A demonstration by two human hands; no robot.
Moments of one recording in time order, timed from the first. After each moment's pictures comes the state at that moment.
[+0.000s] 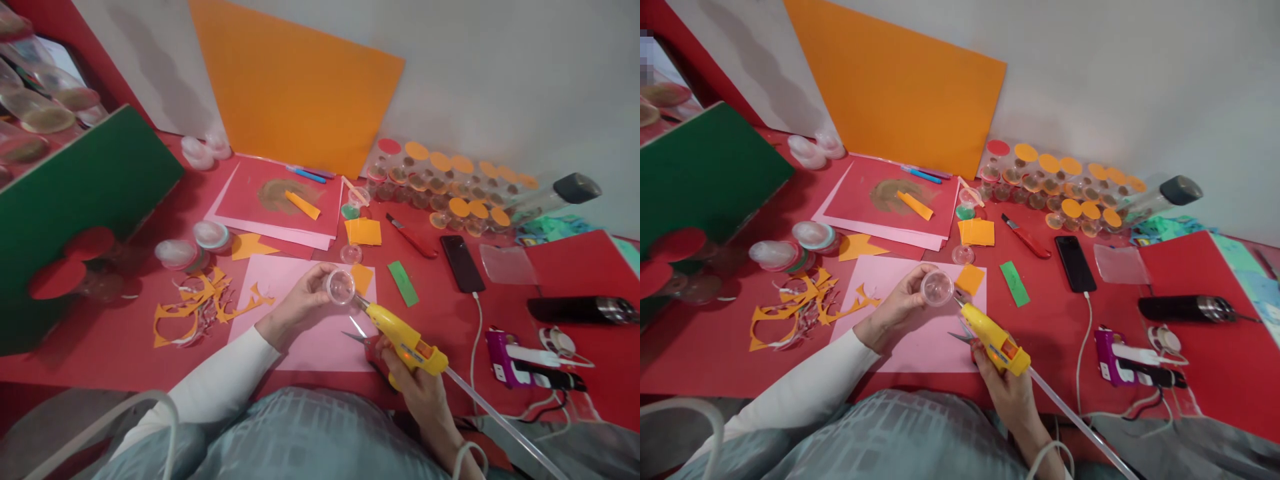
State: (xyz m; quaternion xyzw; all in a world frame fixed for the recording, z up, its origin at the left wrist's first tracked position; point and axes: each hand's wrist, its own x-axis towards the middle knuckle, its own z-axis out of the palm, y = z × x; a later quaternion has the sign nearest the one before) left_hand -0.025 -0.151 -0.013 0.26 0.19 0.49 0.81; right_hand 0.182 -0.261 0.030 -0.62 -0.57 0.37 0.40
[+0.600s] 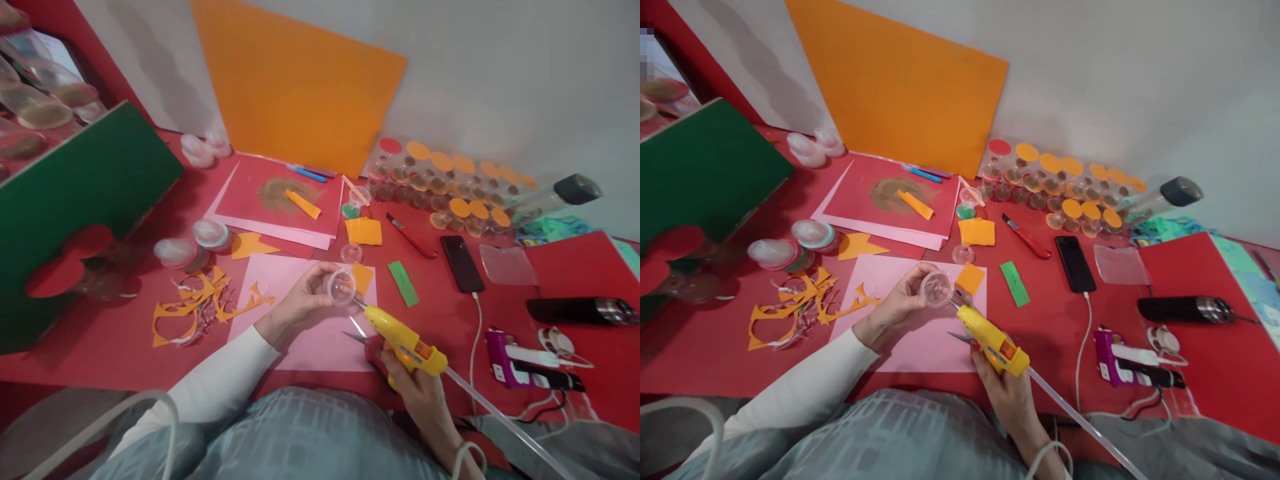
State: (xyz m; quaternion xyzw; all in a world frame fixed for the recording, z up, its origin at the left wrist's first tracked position) left_hand -0.028 -0.150 -0.008 0.28 0.18 0.49 0.81; right_hand 0.180 -0.264 0.030 -0.63 -0.59 0.34 0.39
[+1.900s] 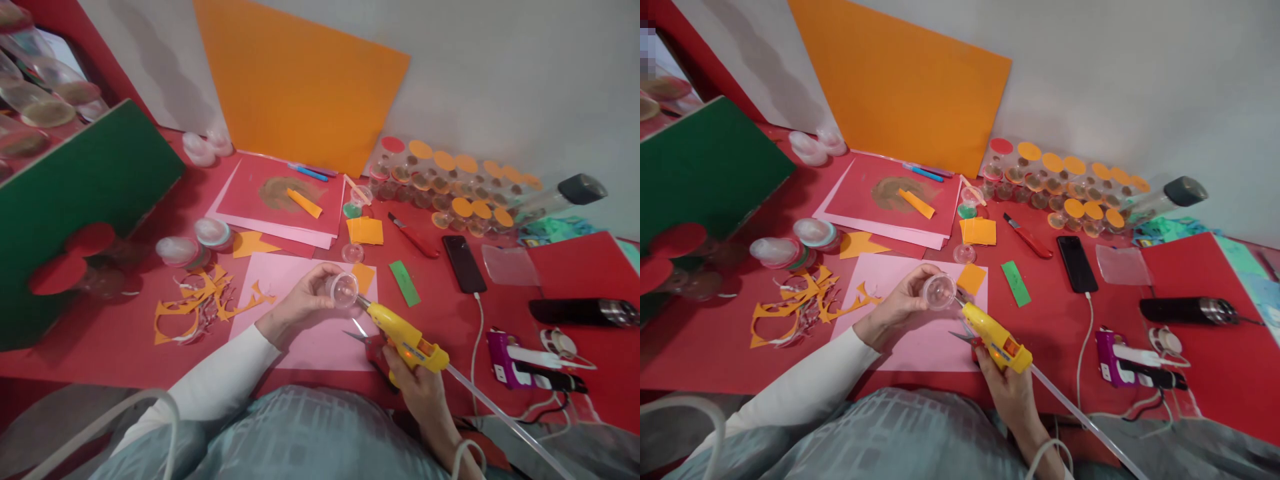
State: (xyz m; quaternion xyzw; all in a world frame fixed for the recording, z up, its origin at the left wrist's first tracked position) left_hand -0.030 -0.151 -0.013 0.30 0.16 0.46 0.82; right_hand 0.183 -0.261 0.026 -0.62 -0.61 0.30 0.39
